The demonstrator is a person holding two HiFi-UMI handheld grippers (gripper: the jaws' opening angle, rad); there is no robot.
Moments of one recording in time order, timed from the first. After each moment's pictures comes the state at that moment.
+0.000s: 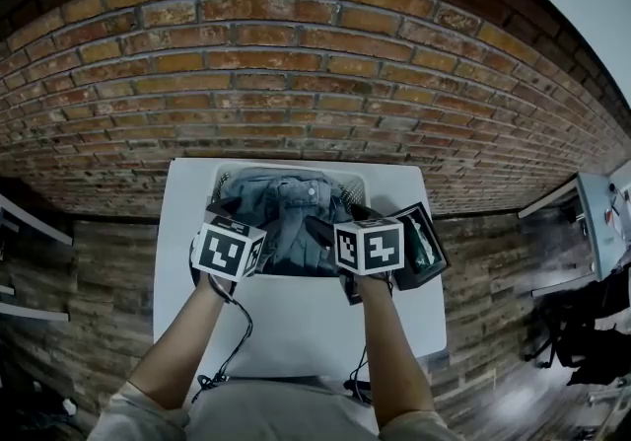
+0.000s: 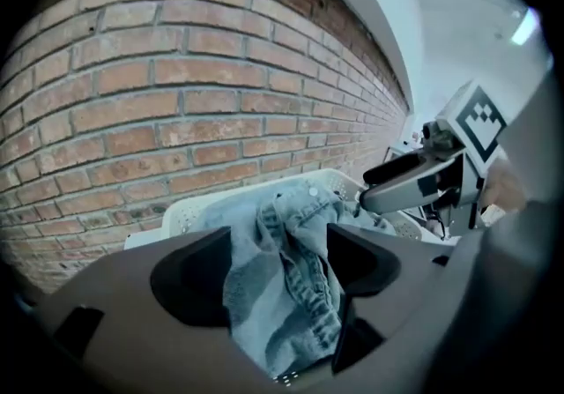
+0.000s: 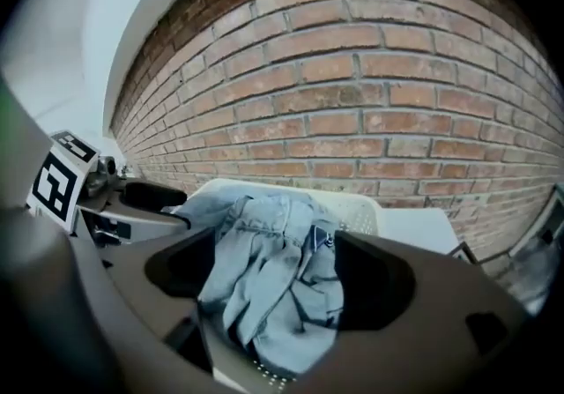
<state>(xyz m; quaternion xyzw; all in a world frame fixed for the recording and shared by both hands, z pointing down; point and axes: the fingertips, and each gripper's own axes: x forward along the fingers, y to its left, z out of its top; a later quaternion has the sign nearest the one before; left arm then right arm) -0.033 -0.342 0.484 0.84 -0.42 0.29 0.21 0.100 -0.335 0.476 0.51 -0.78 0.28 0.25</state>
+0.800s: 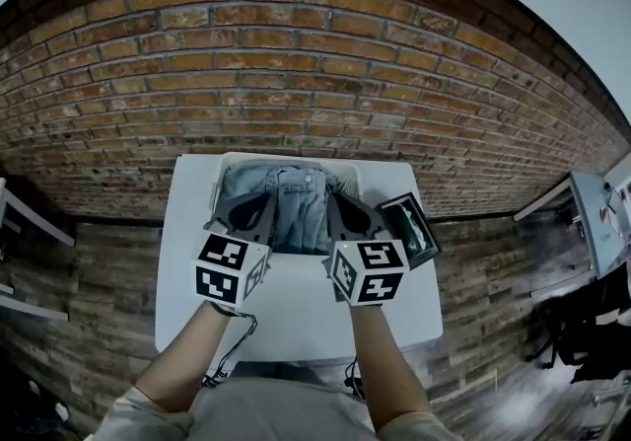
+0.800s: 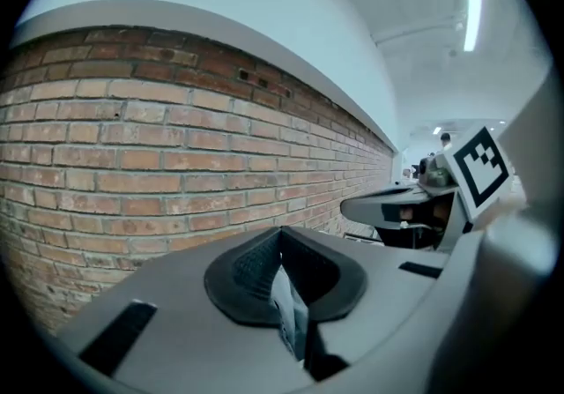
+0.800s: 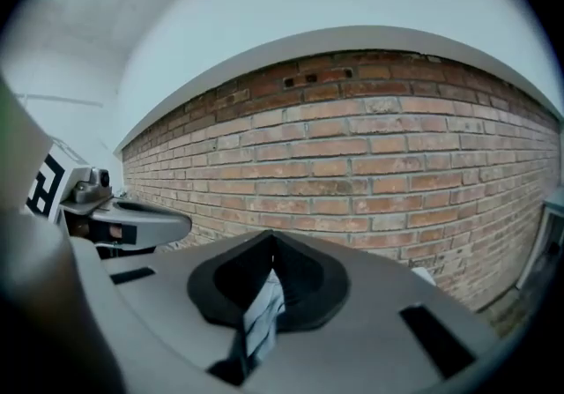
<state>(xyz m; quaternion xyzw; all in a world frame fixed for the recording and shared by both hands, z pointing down) -0.016 -0.282 0.379 0.88 -0.45 0.11 0.08 0.092 -0.281 0.375 0.57 -0.81 0.10 0.09</state>
